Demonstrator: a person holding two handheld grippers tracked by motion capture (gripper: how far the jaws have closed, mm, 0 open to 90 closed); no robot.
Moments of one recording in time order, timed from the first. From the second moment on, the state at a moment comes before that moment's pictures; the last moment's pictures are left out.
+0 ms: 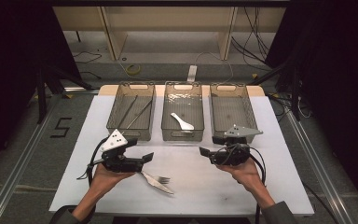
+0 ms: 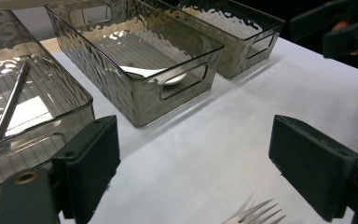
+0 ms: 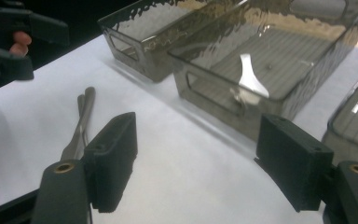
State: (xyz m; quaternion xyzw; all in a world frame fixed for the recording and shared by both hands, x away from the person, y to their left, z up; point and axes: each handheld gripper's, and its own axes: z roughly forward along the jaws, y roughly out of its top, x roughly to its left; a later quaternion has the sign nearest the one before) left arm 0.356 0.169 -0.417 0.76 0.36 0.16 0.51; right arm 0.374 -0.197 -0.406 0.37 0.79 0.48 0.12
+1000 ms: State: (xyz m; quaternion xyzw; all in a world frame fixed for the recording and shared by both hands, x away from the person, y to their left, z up) left arm 0.384 0.174 -0.436 0.79 0.43 0.11 0.42; right arm 0.326 -0.230 -0.428 0.39 0.77 0.48 0.13
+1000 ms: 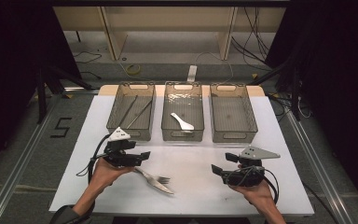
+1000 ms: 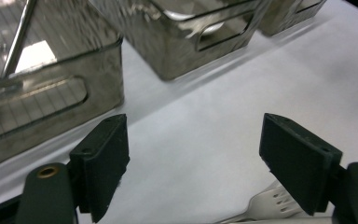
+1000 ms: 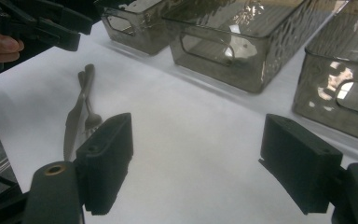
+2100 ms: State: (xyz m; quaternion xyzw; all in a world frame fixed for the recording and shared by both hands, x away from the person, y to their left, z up) left arm 0.416 0.183 -0.465 0.85 0.45 0.07 0.27; right arm 0.308 -0.243 -0.436 0.40 0.78 0.46 0.13
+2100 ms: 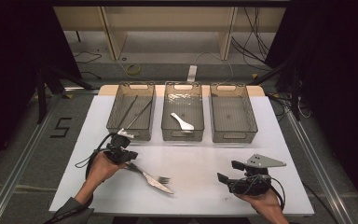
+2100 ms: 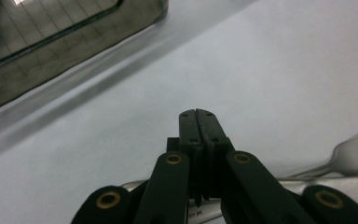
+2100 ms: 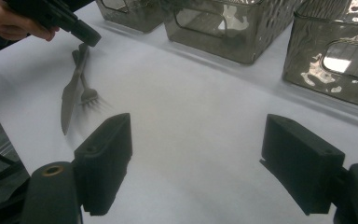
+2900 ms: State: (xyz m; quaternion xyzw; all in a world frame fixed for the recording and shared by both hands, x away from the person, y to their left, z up) left arm 0.407 0.188 -0.468 0.88 0.43 0.06 0.19; right arm 0.305 -0.239 -0.435 0.39 0.79 0.45 0.13
